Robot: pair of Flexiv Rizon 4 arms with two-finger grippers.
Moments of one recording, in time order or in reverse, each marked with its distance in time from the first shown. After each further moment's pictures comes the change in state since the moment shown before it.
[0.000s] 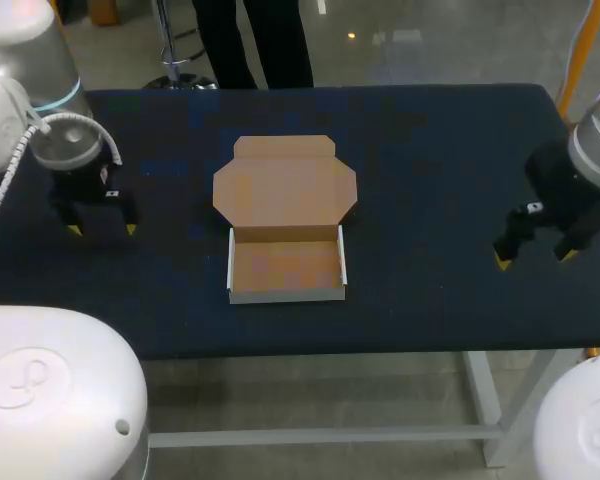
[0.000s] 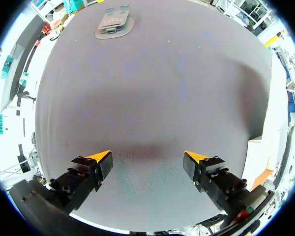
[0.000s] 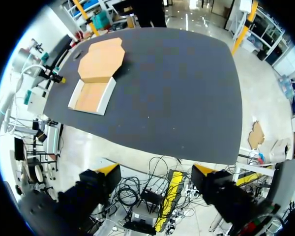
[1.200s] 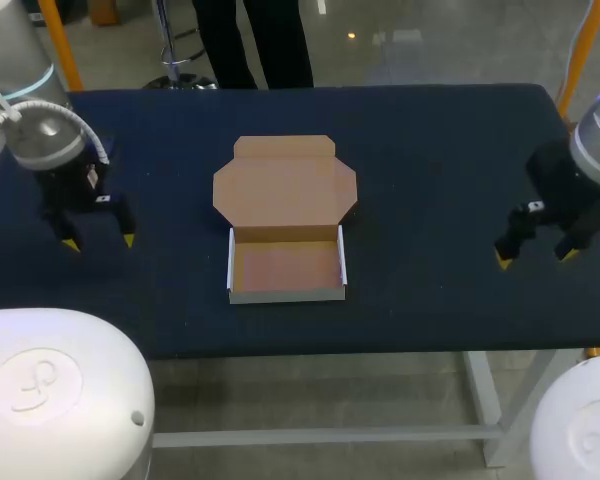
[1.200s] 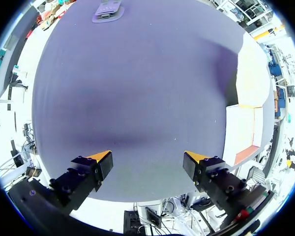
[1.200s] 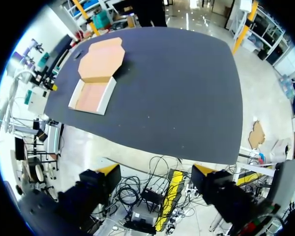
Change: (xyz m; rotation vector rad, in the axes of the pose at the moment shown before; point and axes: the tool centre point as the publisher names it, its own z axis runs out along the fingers) left arm 0.023 0.066 -0.044 -0.105 0.112 0.006; right arm -0.001 0.001 0.000 0.007 0.006 0.000
